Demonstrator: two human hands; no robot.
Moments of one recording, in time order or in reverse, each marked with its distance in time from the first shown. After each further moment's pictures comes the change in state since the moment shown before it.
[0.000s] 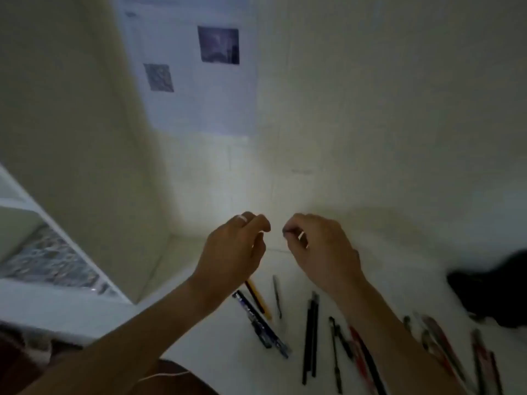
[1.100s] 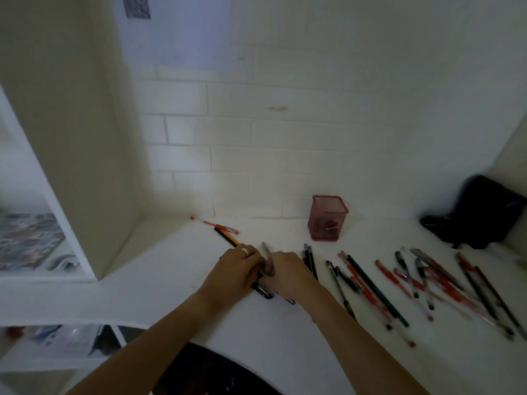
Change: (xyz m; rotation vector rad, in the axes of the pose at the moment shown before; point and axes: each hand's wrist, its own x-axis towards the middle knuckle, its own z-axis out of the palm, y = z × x) left_hand -0.135 -0.087 0.207 -0.080 -0.130 0.367; right_hand -0.120 0.063 0.207 -0.070 -0.239 0.317
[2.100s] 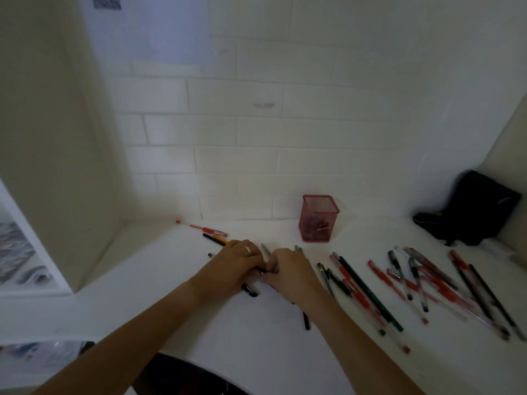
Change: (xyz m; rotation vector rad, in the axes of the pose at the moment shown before) left_hand 0.033 -0.012 0.005 0.043 -0.068 0.274; right_hand 0.000 0.025 -0.011 0.114 0.128 0.010
